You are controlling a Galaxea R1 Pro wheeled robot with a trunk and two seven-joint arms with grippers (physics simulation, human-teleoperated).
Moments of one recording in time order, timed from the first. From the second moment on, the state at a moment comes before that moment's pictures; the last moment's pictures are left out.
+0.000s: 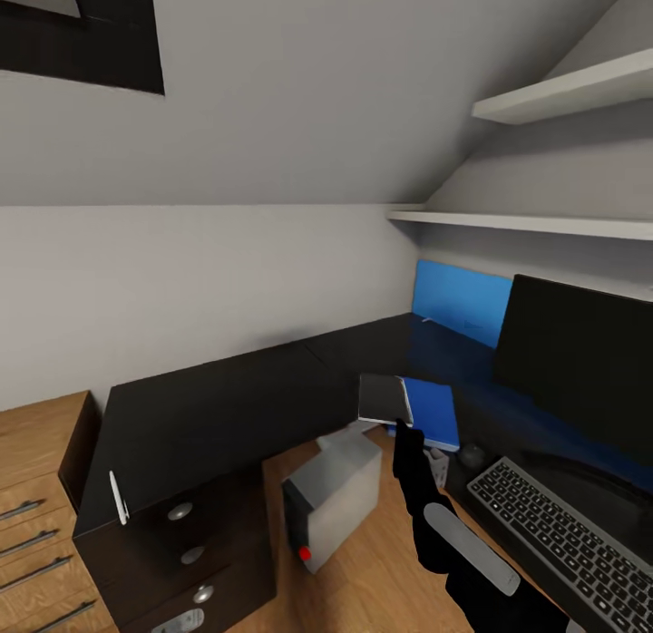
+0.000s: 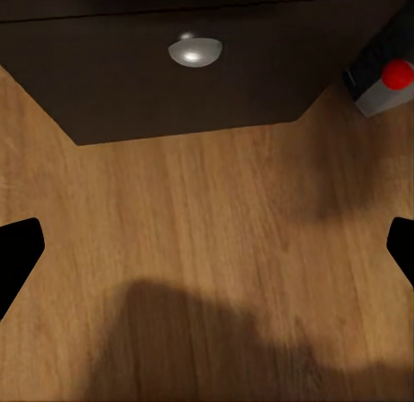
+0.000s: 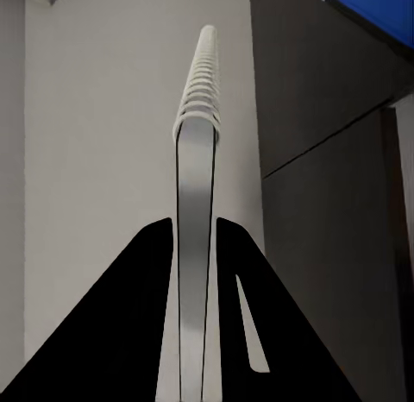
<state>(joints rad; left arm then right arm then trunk) -0.30 -0.02 0.42 -0.30 -0.05 -0.04 0.02 -0.44 -0.18 0.73 -1.28 -2.04 -0.63 0.02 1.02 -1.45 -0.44</state>
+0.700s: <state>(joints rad) -0.30 -0.02 0.42 -0.30 -0.05 -0.04 0.02 -0.44 -0.17 0.70 -1.30 -2.05 -0.62 0.02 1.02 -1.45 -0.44</state>
